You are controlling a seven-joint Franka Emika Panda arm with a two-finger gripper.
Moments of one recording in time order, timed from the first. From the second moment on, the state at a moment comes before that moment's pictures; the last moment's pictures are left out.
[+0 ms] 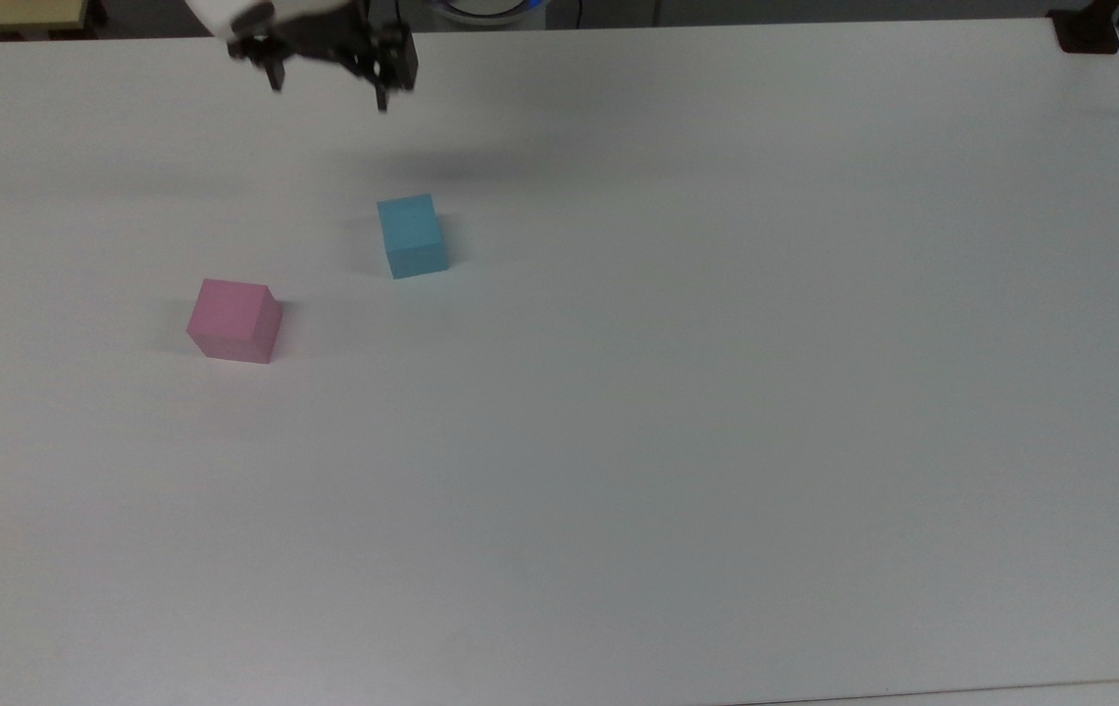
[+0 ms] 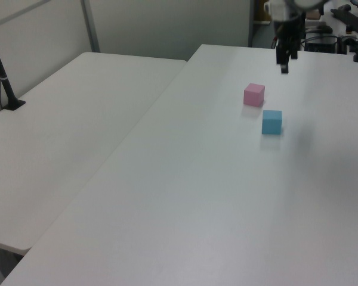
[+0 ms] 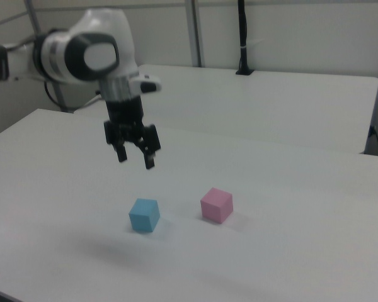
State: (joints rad) arm 0.00 -0.02 -0.11 -1.83 -0.13 1.68 0.03
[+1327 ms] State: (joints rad) arm -0.01 -0.04 -0.20 -1.57 -0.02 1.55 -0.26
